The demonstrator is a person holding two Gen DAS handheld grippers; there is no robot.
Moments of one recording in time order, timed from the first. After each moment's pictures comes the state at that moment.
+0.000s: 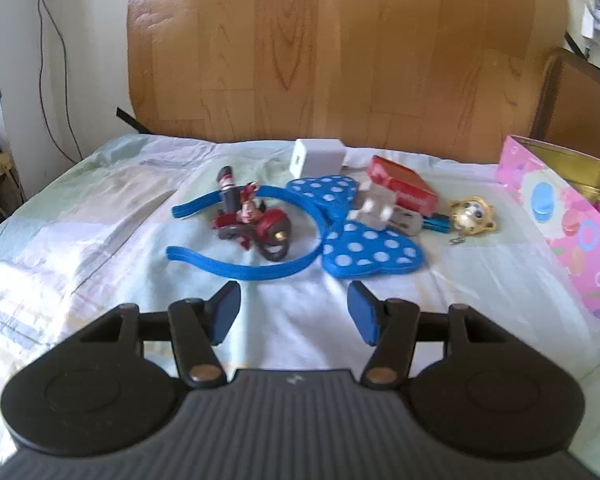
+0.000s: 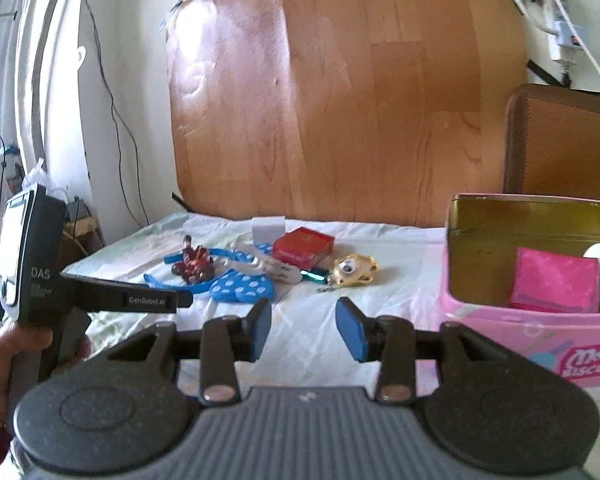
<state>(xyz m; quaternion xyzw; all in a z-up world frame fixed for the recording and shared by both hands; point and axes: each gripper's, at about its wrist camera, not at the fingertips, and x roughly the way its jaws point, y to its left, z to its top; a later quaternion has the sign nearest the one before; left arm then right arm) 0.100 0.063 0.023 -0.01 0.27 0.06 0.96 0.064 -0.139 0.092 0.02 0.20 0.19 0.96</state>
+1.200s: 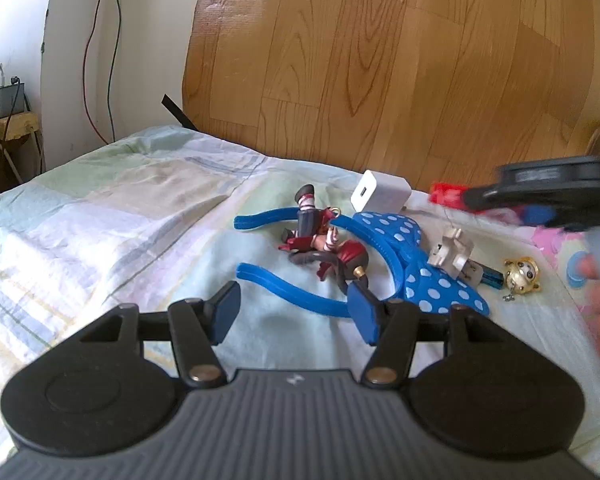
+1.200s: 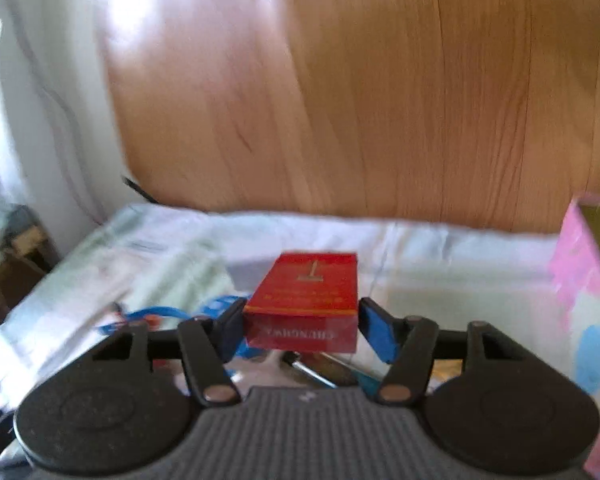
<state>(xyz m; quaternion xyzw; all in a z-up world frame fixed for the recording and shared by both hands) 0.107 0.117 0.011 -0.10 0.23 0.08 0.97 0.253 -0.053 0.103 0.03 0.29 0.18 0.94</state>
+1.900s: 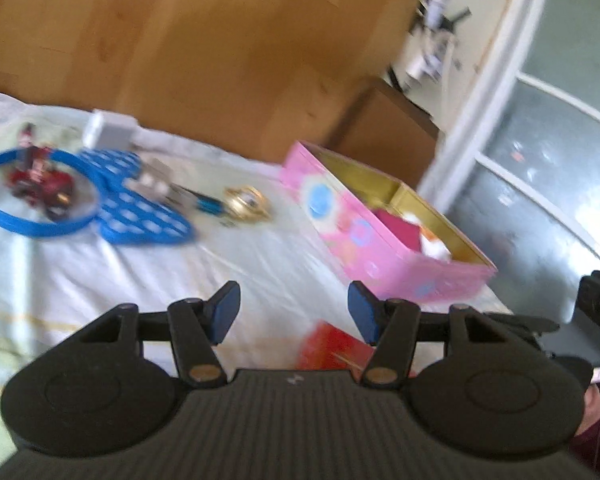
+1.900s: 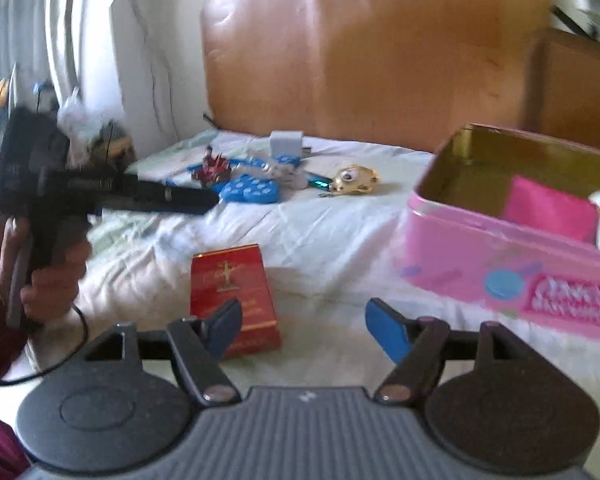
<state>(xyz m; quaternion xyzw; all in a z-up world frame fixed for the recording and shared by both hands) 0.081 0.045 0.018 -0.15 0.26 -0.28 0.91 0.021 -0.194 0.073 -0.01 0.30 0.25 0.92</state>
